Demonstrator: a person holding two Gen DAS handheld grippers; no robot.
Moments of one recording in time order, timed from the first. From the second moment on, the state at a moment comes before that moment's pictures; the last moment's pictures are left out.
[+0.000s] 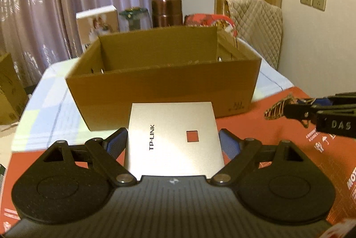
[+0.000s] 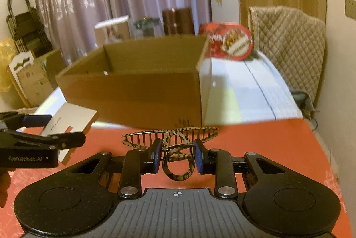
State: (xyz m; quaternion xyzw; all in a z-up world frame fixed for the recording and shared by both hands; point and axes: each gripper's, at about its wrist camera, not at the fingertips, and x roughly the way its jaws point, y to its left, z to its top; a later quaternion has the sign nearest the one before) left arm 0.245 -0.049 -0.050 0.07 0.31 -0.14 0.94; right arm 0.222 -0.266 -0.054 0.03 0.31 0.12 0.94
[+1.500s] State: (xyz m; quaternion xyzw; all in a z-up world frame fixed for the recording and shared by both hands) left arm 0.349 -0.015 0.043 0.04 0.24 -0.08 0.97; right arm 0.348 -0.206 0.031 0.05 0.25 0.13 0.96
